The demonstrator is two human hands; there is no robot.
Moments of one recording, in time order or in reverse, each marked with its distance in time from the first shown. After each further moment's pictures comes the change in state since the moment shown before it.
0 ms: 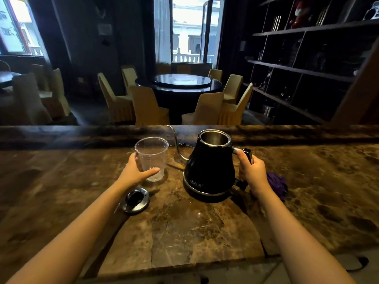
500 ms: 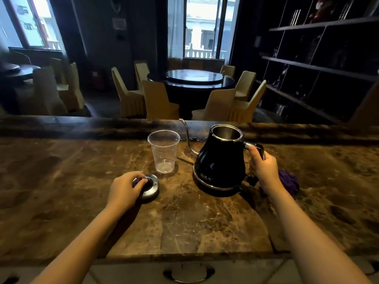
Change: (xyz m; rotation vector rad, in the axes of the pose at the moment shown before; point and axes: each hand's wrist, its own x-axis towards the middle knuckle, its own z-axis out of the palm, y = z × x) left_hand -0.067 -0.037 -0.012 0.339 0.299 0.143; right_hand -0.009 -0.011 0.003 -0.035 0.006 -0.001
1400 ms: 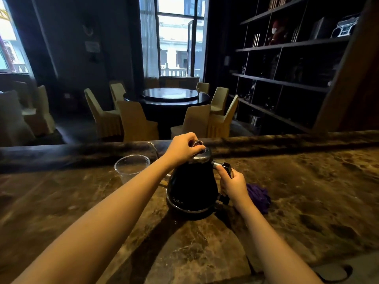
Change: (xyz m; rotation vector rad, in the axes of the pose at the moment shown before) left_hand 0.101 0.223 0.058 -0.221 -0.358 0.385; right_hand 0.005 -0.001 -0.006 0.068 -0.061 0.035
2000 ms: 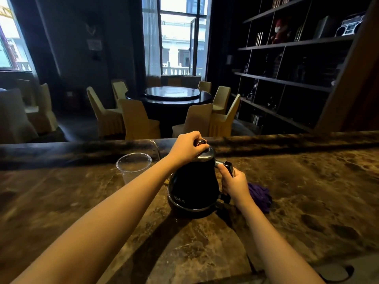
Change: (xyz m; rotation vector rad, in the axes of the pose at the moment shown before) left_hand 0.000 0.002 0.006 0.002 0.020 0.042; right_hand -0.001 0.001 -0.001 -0.001 -0.020 -0.019
